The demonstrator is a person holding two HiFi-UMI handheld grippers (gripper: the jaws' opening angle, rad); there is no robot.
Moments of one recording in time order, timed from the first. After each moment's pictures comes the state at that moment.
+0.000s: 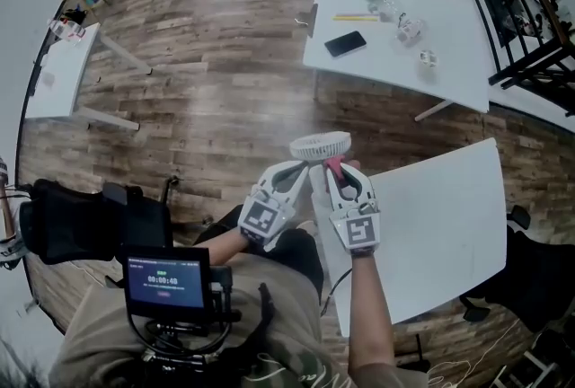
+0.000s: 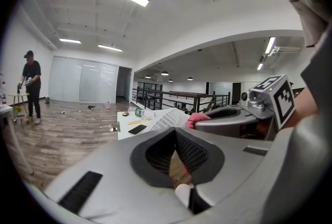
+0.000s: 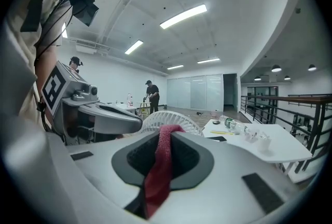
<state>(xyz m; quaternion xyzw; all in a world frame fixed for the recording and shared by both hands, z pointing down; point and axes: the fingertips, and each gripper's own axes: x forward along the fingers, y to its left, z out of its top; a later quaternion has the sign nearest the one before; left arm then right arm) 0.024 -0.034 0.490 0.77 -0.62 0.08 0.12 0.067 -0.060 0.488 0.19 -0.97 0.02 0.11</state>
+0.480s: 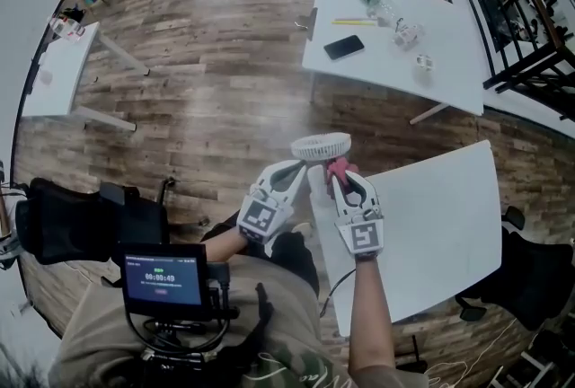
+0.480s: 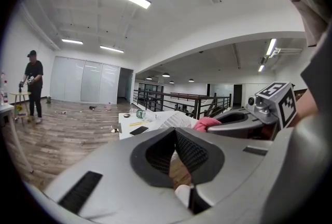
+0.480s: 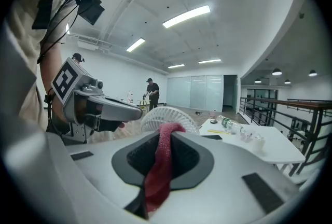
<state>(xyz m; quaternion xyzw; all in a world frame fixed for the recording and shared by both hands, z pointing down) 0.018 -0.027 0.481 0.77 -0.63 0.07 0.12 0.087 -0.050 0.491 0.20 -0.97 0.01 0.12</state>
